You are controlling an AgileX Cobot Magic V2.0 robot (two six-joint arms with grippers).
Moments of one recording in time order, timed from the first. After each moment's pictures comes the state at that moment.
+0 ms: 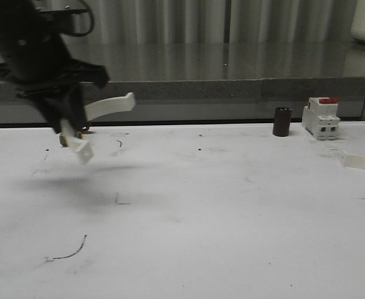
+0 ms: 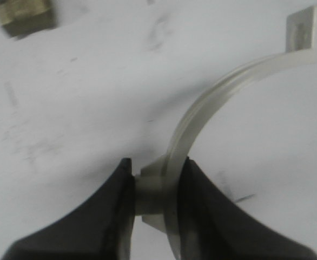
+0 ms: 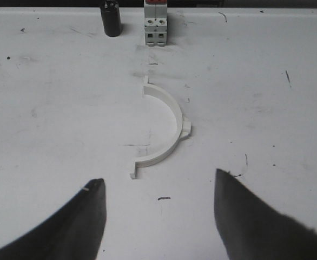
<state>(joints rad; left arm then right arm) -0.40 1.81 -1.38 -0.06 0.77 -0.03 0.01 0.66 -0.60 -0.02 0.64 0.07</state>
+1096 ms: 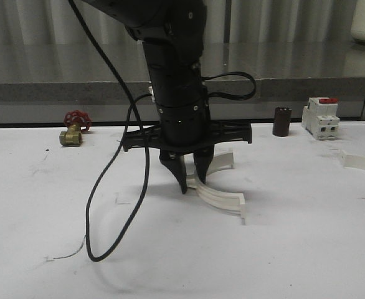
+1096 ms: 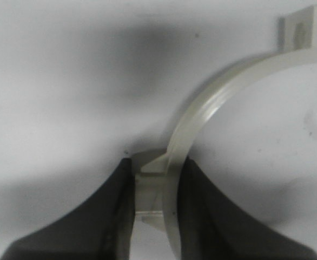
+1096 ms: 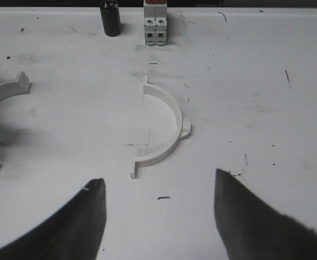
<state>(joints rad) -0.71 2.24 -1.79 0.04 0.90 -0.65 0.01 0.66 -0.60 -0.02 0.64 0.07</state>
